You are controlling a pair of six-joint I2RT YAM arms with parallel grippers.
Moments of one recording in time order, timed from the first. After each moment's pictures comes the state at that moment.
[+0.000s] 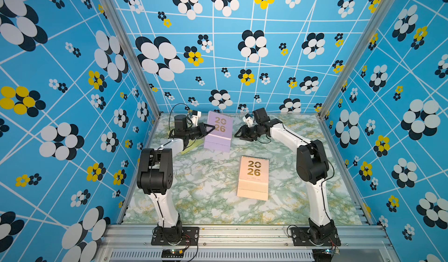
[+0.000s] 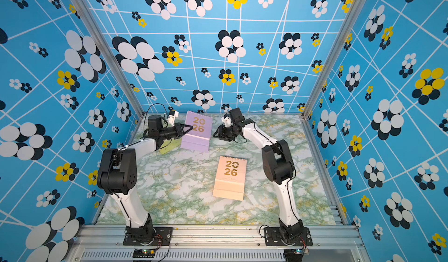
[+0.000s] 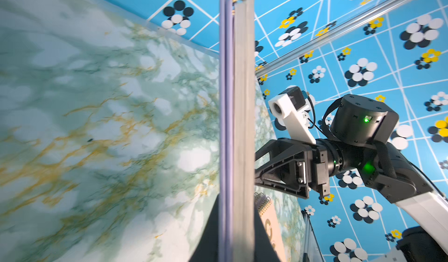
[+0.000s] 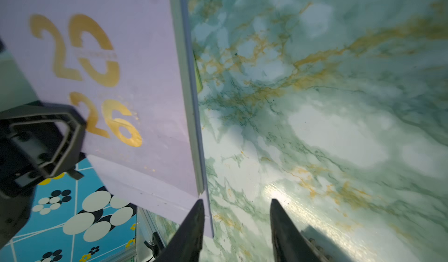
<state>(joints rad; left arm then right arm) -0.01 1.88 1.18 0.33 0.99 -0.69 0.43 2.14 1.79 -0.48 -0.59 0.52</state>
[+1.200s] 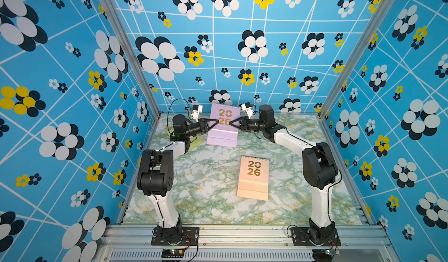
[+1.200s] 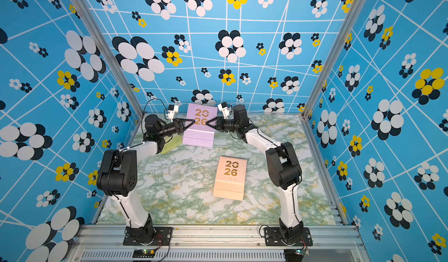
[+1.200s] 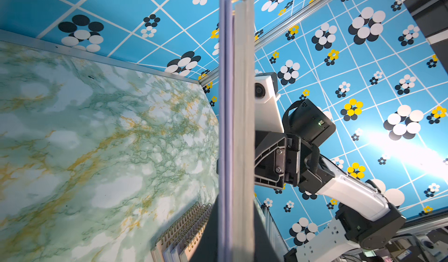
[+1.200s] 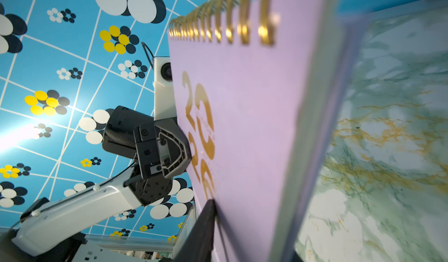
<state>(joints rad) -0.04 1.87 1.12 0.80 1.11 -1.04 0.45 2.09 1.63 0.19 -0.84 0.77</state>
